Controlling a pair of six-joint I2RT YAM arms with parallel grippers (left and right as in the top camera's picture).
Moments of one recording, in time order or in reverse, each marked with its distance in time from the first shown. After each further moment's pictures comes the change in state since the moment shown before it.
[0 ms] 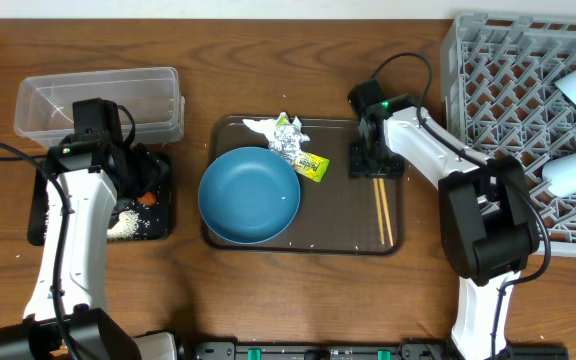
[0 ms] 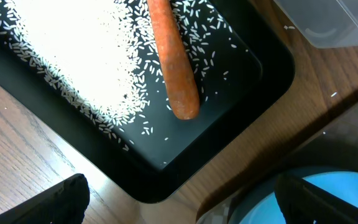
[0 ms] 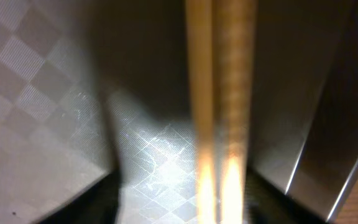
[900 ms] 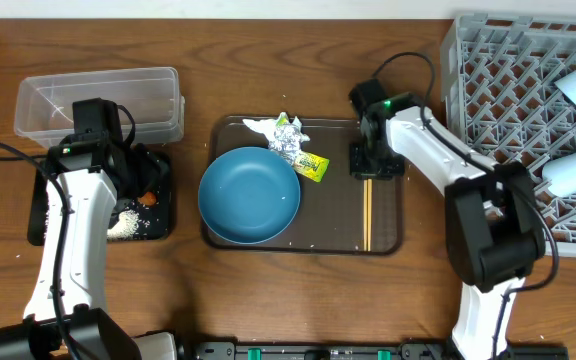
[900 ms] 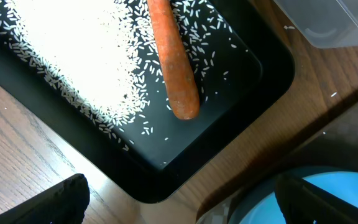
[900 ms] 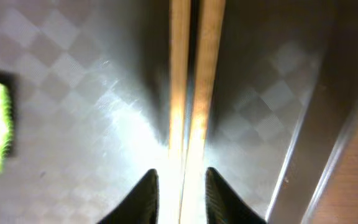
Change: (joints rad) left arm 0.000 0.000 0.000 0.000 0.000 0.000; right arm 0.003 -0.057 -0.001 -0.048 -0.035 0.008
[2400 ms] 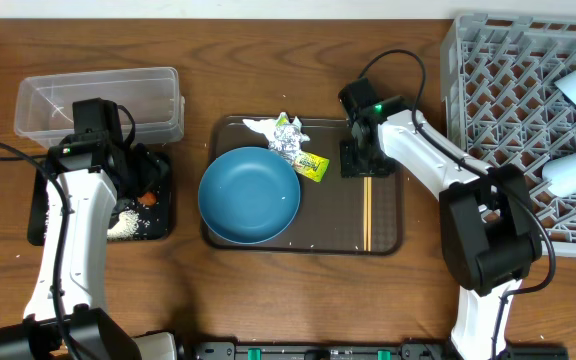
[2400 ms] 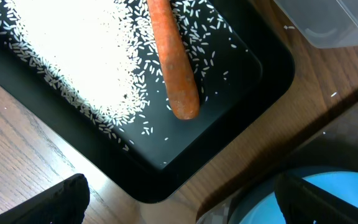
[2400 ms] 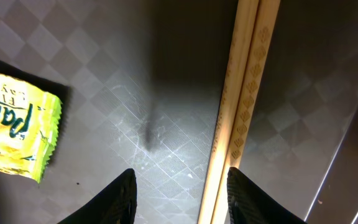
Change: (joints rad) left arm 0.000 0.000 0.000 0.000 0.000 0.000; right arm 0.040 0.008 -0.005 0.074 0.002 -0.006
